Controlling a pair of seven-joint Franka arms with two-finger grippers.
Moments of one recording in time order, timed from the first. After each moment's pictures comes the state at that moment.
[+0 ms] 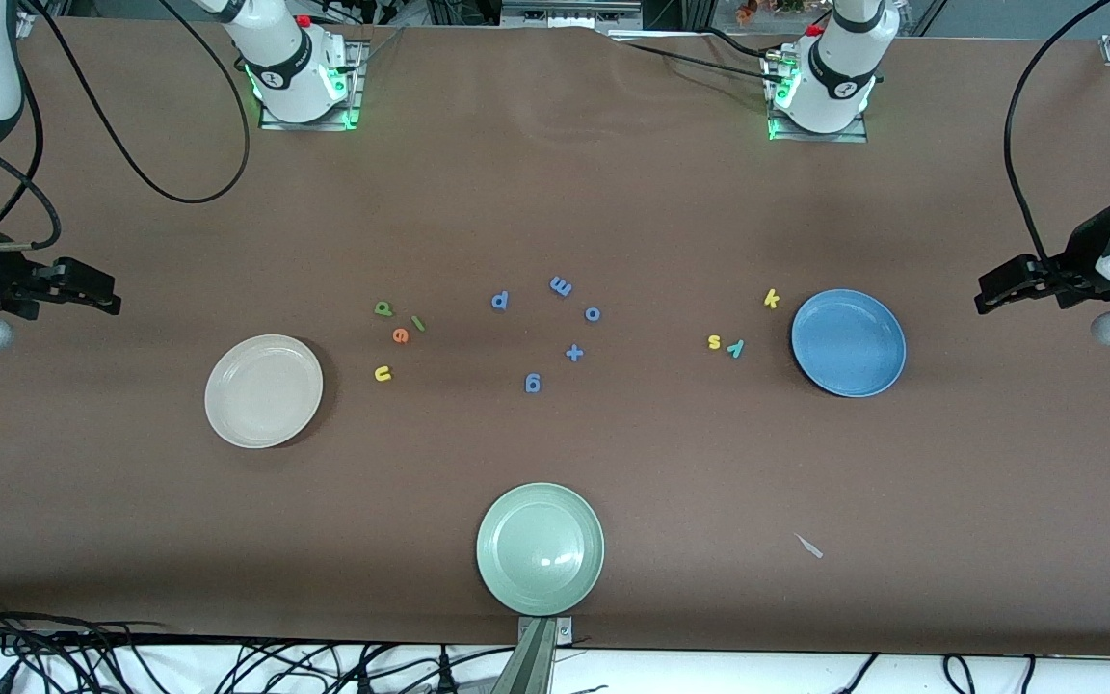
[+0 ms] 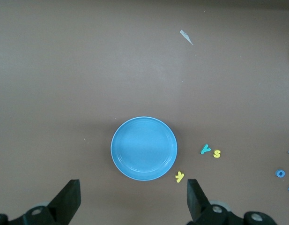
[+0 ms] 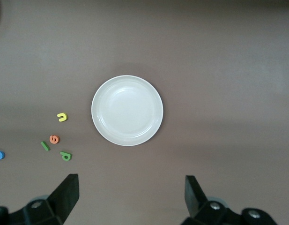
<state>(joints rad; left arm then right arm) -0.03 0.15 0.04 -1.50 -0.02 1.64 -0.09 0.14 0.22 -0.19 -1.47 0.04 1.66 -0.12</state>
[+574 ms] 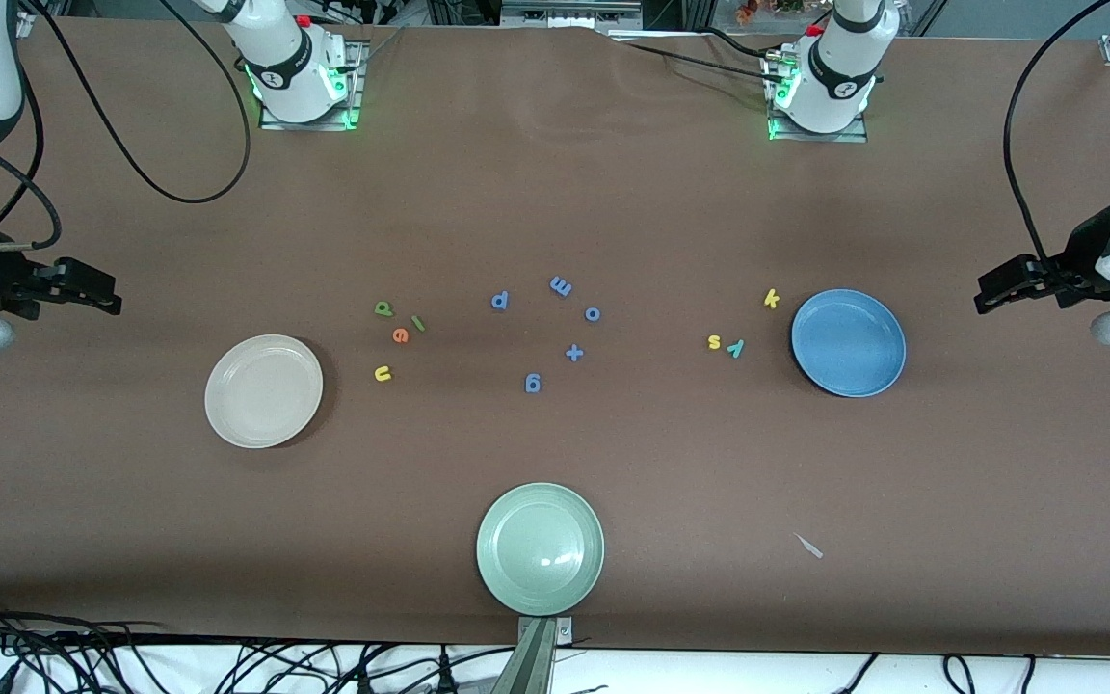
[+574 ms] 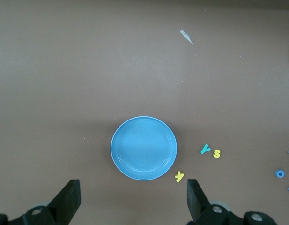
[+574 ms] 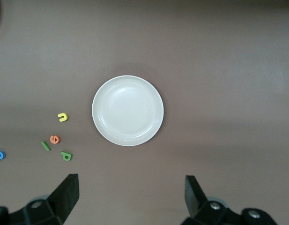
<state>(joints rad) -0.03 0.15 0.04 -1.50 -0.02 1.63 -0.09 0.15 0.22 -0.19 -1.47 0.04 1.66 -0.12</state>
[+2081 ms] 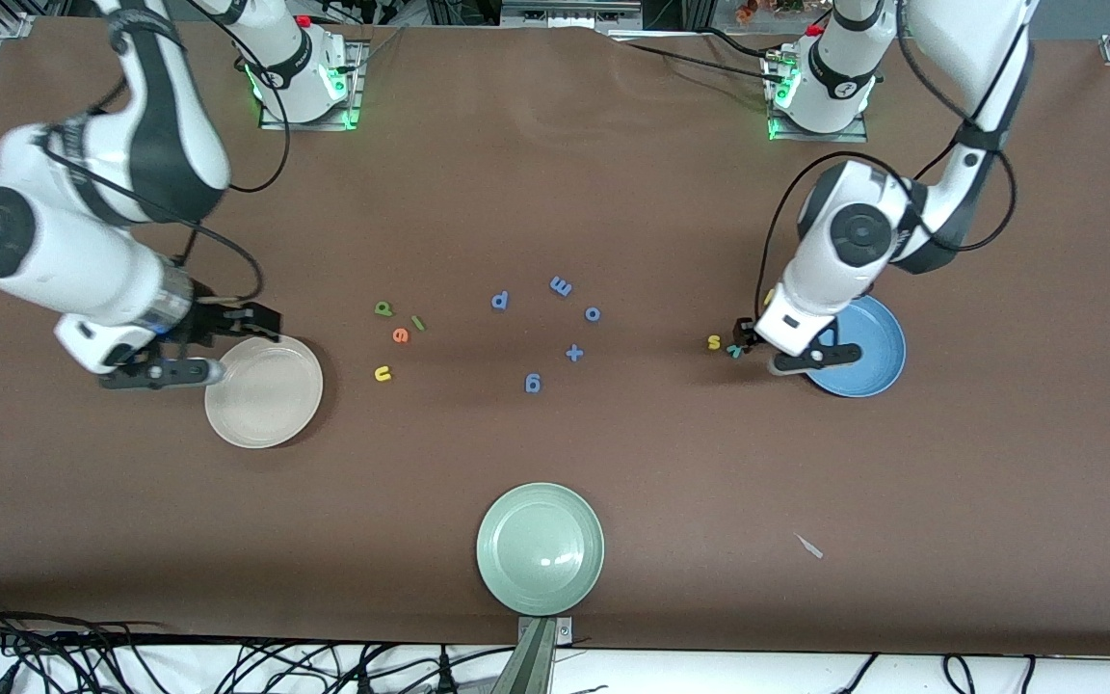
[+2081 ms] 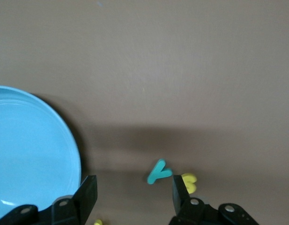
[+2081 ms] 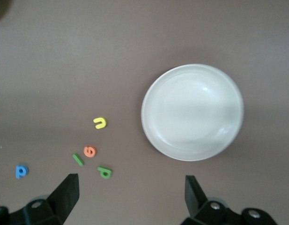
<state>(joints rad) -0.14 0.35 -0.20 -2.15 0.20 2.47 -0.55 0.30 0.29 -0.12 -1.74 0.09 1.96 0.11</state>
